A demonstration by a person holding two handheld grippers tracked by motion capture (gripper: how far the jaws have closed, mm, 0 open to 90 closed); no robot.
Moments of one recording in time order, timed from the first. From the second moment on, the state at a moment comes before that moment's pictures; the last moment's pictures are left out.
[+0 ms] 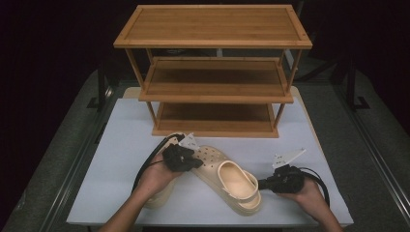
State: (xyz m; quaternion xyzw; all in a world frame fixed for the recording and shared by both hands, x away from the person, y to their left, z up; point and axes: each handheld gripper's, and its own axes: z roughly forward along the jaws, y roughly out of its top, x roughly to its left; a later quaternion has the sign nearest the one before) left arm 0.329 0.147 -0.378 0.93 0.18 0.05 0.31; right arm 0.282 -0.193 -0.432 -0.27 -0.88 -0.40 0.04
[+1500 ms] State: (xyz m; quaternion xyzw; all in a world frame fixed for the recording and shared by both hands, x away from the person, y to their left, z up) left arm 0.329 0.359 -0.423 0.83 0.42 0.17 0.33; right arm 0.316 -0.121 -0.390 -0.24 -0.87 -0.42 -0.03
